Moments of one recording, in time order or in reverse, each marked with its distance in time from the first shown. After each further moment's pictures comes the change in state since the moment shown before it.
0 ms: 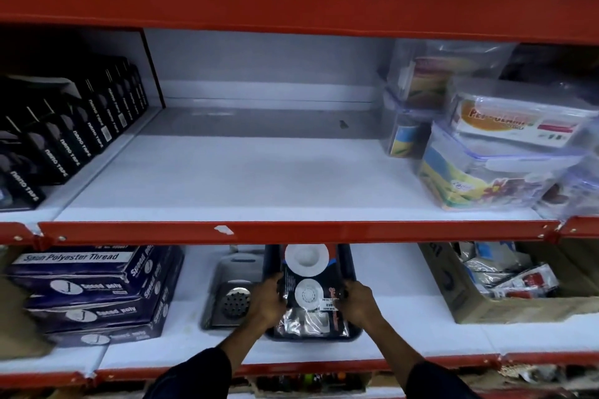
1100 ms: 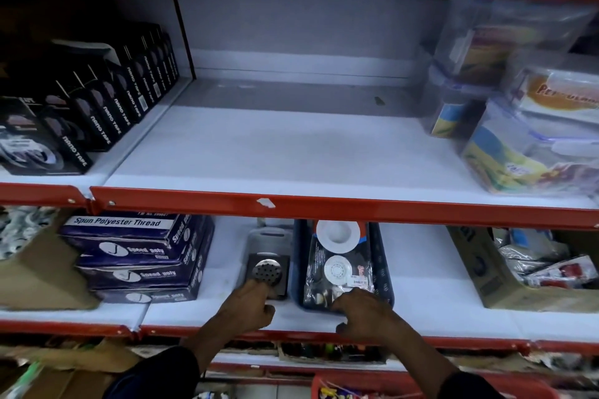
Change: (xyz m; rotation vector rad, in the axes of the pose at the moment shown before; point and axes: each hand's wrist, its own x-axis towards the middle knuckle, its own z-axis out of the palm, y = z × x) left_hand -0.044 -0.104 -0.049 0.443 -0.140 0.118; right_hand -0.041 -0.025 0.040 -0.560 -0.346 -0.312
